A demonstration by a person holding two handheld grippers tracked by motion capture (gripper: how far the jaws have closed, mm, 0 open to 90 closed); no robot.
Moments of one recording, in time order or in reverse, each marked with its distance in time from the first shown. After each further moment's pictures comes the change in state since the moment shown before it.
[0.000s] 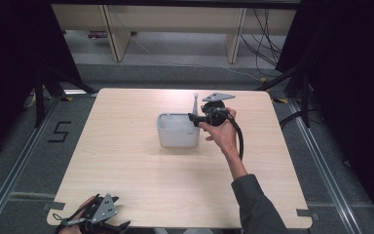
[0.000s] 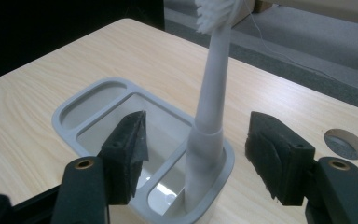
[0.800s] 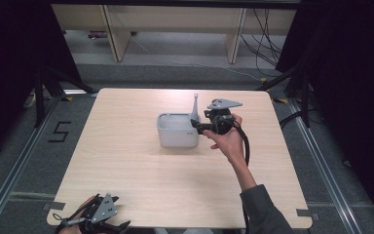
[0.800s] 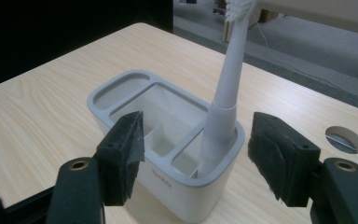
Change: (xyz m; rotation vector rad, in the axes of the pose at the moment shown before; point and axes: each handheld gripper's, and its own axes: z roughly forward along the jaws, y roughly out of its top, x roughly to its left) left arm 0.001 0.000 0.000 0.017 -0.010 -0.014; right arm 0.011 -0.013 -0.028 -0.037 0.030 -0.004
